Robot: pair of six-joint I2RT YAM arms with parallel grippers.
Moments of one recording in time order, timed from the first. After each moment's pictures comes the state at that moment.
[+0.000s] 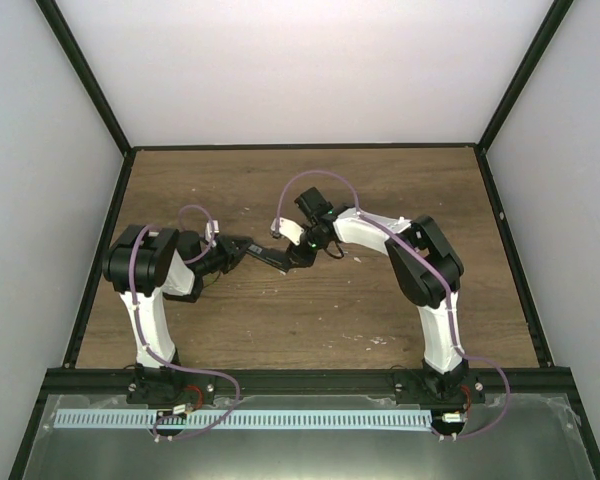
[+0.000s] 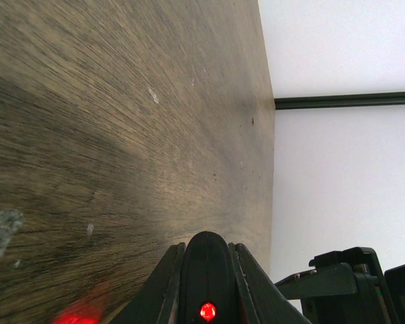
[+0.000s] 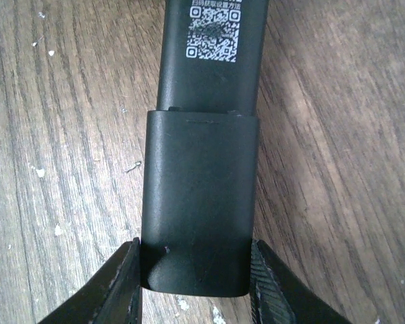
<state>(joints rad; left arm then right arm) -0.11 2.02 0.49 1.17 0.74 -1.20 0.67 2.05 1.43 -0.50 -0.46 -0.50</state>
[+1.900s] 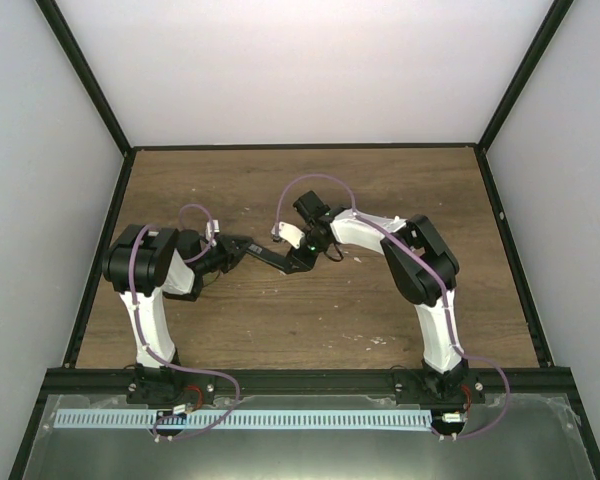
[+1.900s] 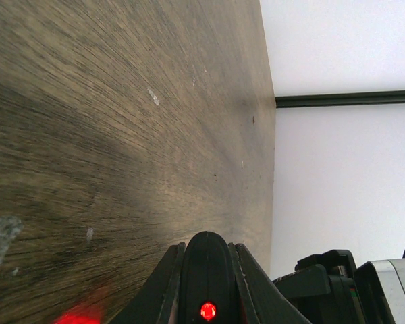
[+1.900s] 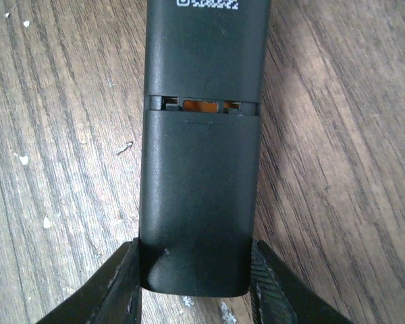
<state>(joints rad) -0.11 2.03 0.50 1.15 0.75 -1.20 0.67 2.08 1.43 -0.54 -0.44 -0.47</state>
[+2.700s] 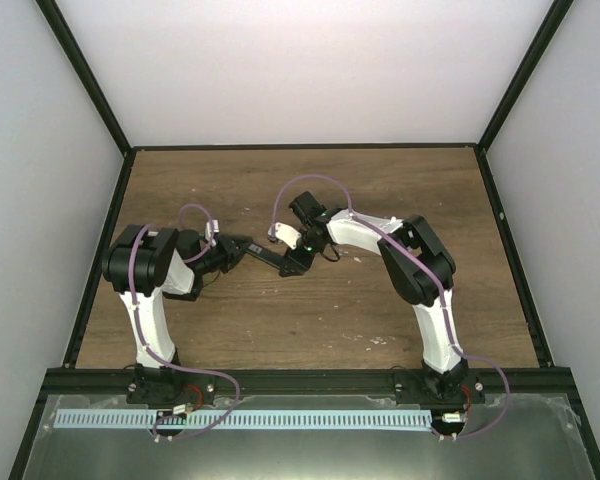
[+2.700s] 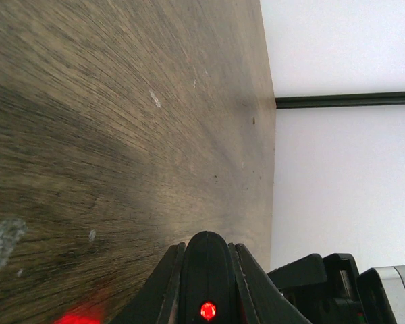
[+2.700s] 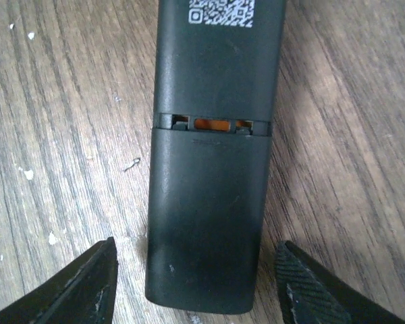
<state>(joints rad) -0.10 2.03 0.50 1.15 0.75 -1.20 0.69 2.10 1.46 -0.55 -0.43 -0.45</state>
